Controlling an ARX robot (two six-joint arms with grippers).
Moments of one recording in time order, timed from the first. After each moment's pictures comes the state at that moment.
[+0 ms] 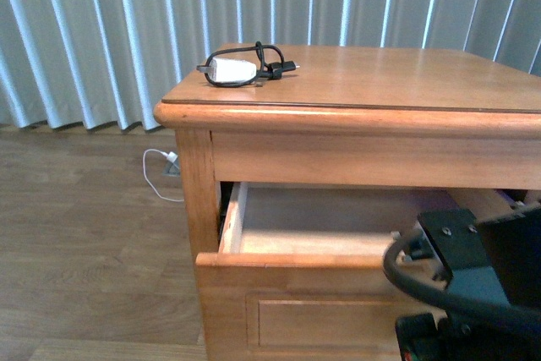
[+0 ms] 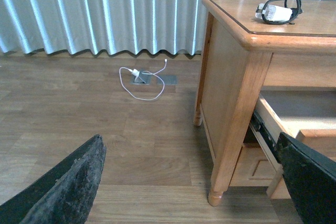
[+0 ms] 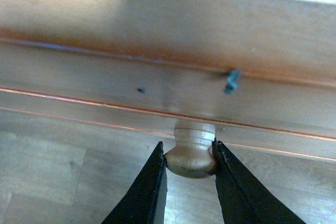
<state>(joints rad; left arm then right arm) 0.00 0.00 0.02 0.00 0.00 0.00 0.44 1.71 0.55 0.37 0.21 0.18</state>
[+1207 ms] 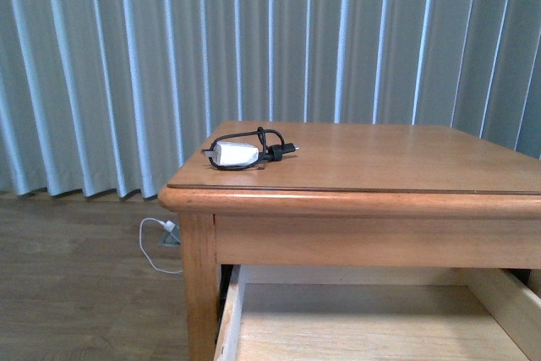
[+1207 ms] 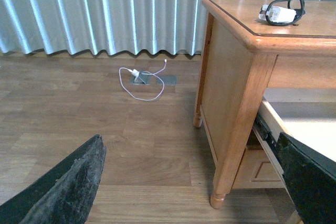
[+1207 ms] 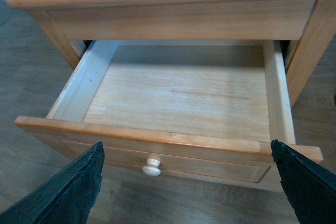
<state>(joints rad) 0.00 0.00 0.02 0.00 0.00 0.00 0.08 0.54 0.42 -0.29 -0.20 0.08</state>
